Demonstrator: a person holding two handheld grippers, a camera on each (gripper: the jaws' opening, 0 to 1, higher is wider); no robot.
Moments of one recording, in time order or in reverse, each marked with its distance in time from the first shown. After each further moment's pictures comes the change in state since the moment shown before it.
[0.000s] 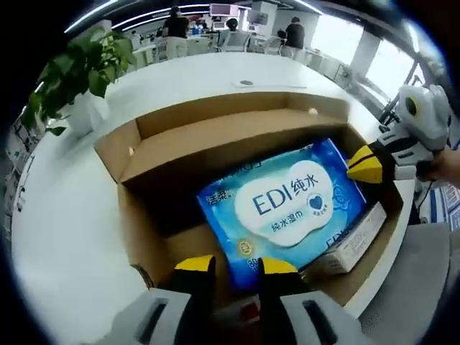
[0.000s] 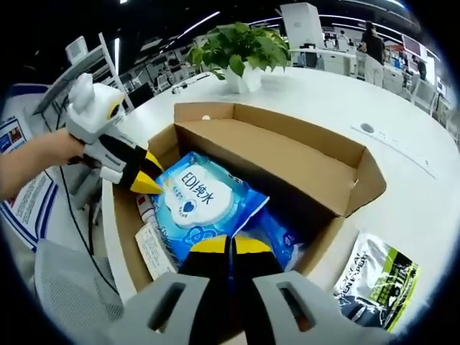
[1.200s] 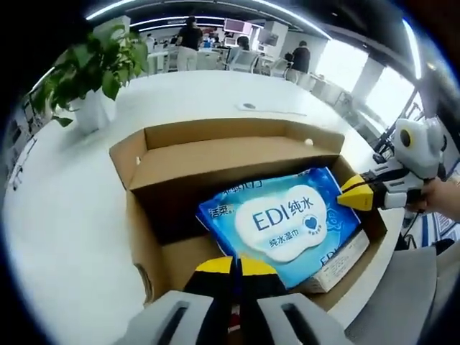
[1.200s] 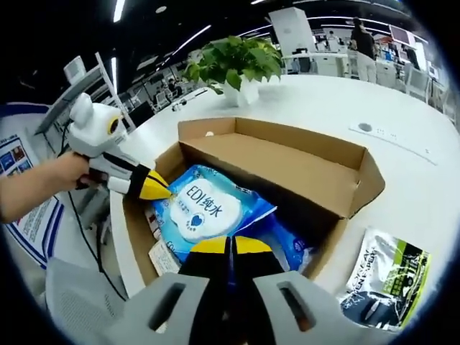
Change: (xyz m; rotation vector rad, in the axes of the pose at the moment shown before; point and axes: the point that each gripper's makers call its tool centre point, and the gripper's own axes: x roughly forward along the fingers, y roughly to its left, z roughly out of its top) left arm -0.022 -0.006 0.017 -0.103 -0.137 -0.027; right arm -0.011 0.012 0.016 0.088 -0.103 0.031
